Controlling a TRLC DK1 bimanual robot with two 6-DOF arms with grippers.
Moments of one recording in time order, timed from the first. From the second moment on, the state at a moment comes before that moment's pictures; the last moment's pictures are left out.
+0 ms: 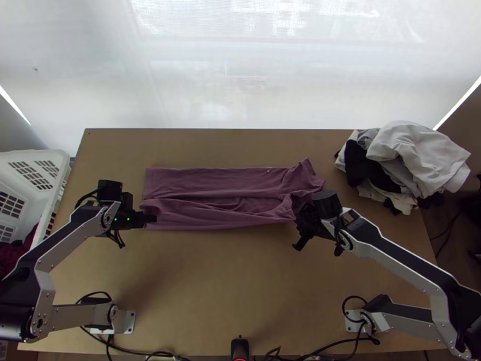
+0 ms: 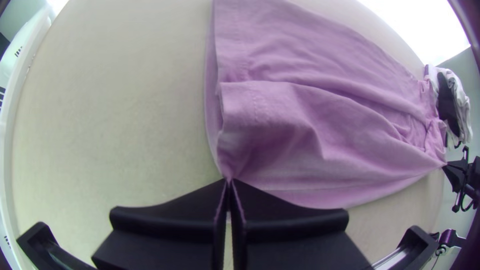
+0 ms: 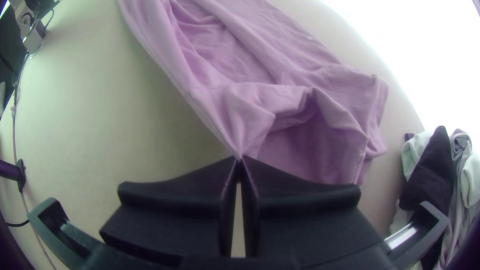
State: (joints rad) left arm 0.00 1.41 0.74 -0.46 0.11 -0.09; right arm 0.55 1.31 0.71 -0.32 -0.07 -0.37
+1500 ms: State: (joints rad) left arm 0.07 1.58 1.16 -0.56 0.11 -0.11; right arm 0.40 1.73 1.24 -0.30 -0.07 -0.47
